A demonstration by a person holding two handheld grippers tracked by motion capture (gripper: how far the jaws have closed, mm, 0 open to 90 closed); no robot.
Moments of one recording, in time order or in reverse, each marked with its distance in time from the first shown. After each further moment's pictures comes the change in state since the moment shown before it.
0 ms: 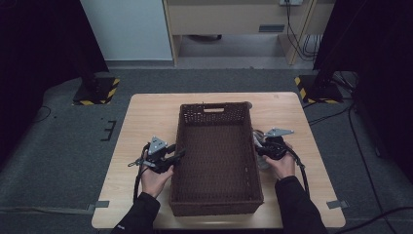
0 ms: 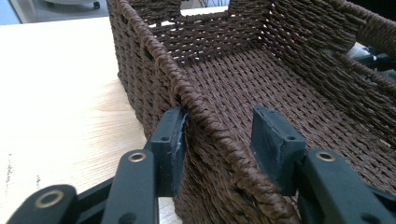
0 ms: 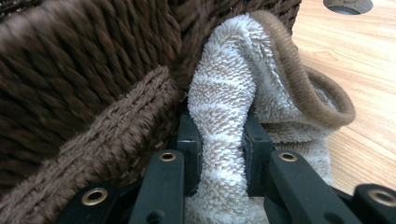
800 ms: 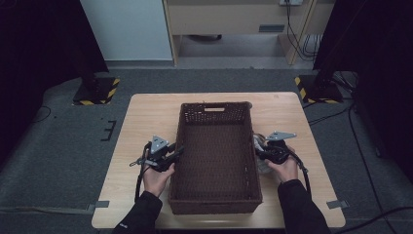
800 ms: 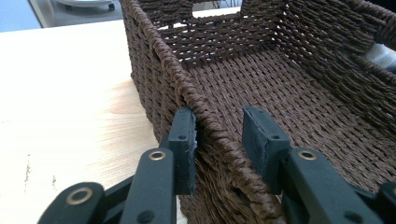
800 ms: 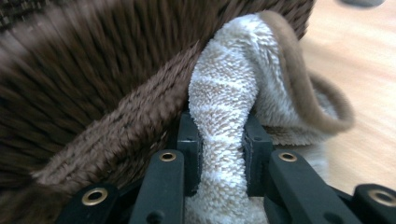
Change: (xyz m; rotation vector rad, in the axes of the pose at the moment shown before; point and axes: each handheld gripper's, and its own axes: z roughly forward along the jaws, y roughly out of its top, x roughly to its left) left arm -0.002 0.004 0.003 0.001 0.059 0.006; right arm 0.008 -0.007 -0.012 0.011 0.029 0.003
